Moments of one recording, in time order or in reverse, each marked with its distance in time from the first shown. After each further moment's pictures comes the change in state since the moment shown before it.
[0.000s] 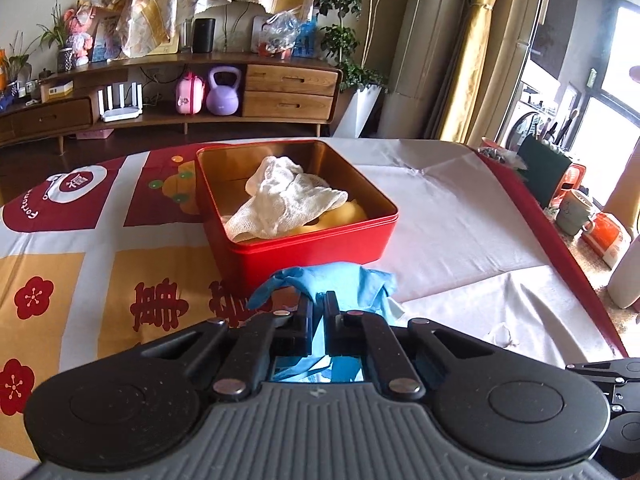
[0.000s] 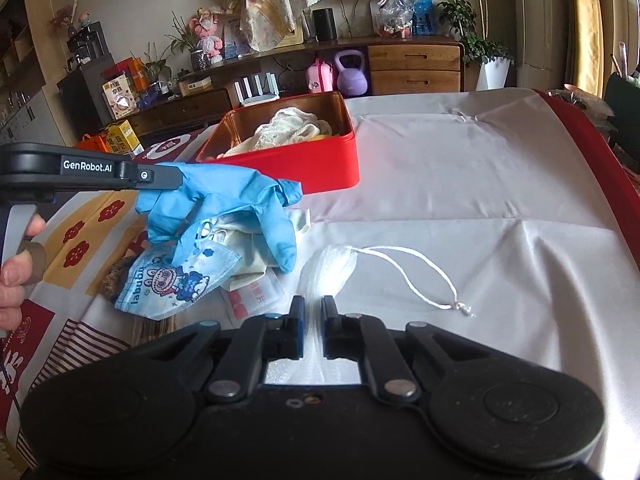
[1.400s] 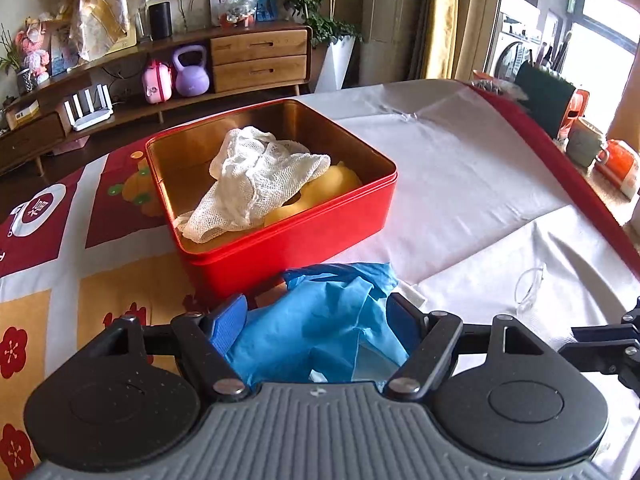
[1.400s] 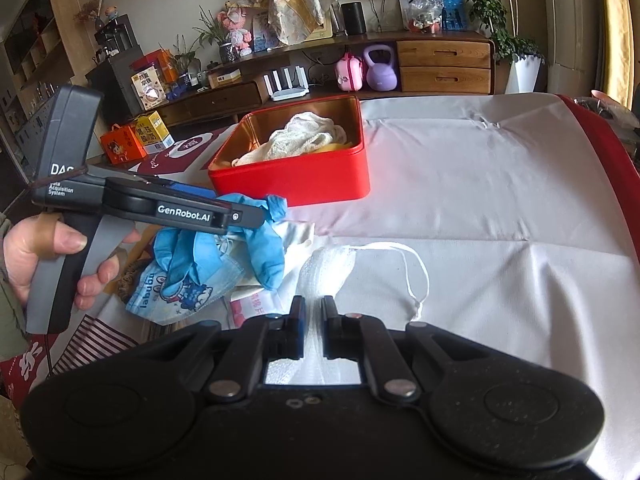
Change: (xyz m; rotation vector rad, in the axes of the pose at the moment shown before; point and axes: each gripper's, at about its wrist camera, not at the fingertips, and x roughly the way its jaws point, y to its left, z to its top) left arm 0.070 -0.015 0.011 0.174 0.137 0.014; right arm -0.006 -0.025 0.023 -0.041 0.025 0.107
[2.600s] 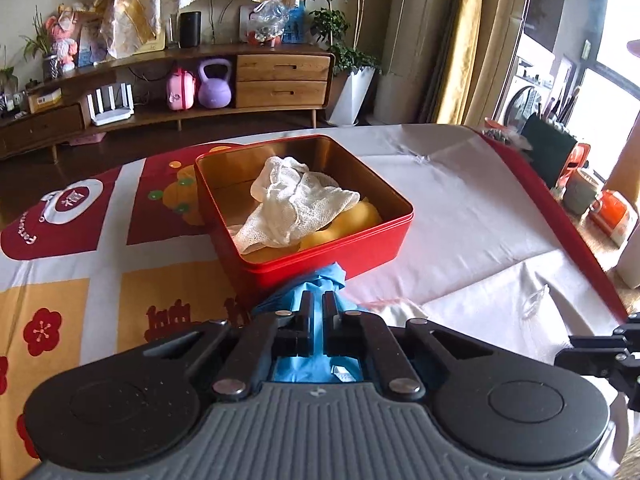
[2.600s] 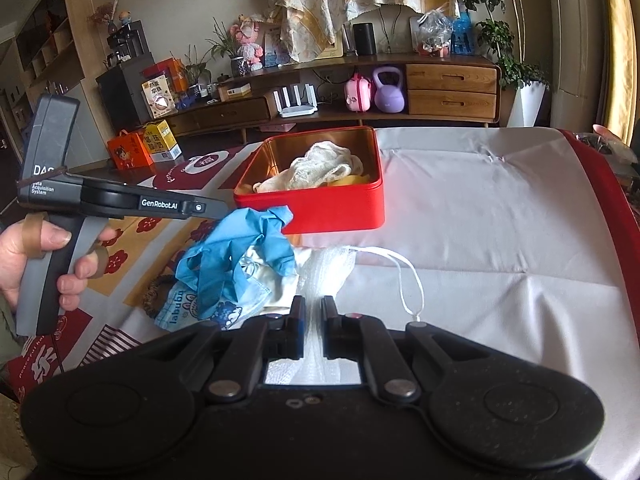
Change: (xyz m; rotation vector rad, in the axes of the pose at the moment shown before) left arm -0.054 0.029 -0.001 -0.100 -0.072 -0.005; right arm -0.025 0.024 0.012 -0.041 -0.045 -0.007
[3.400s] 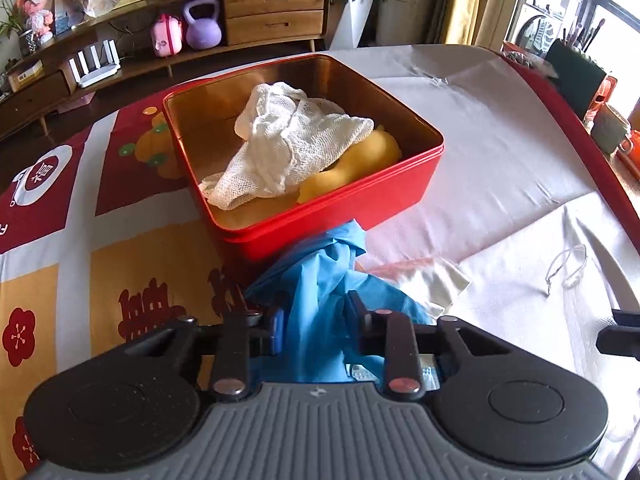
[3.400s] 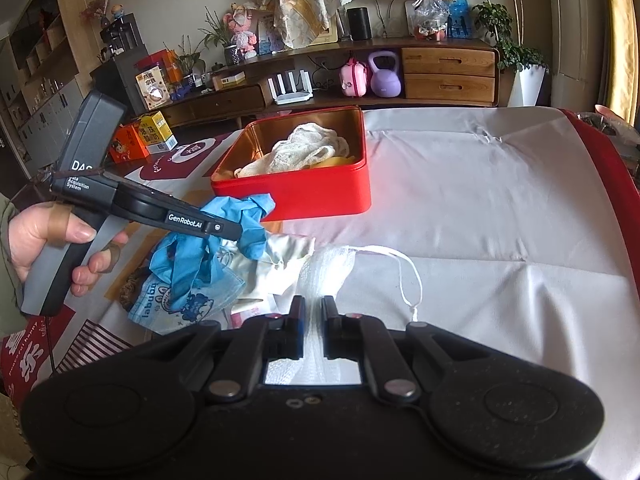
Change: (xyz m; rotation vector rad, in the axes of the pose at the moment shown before) left arm 0.069 -0.004 0.004 0.070 0.218 0.025; right arm 0.021 -0.021 -0.002 0.016 0.038 0.008
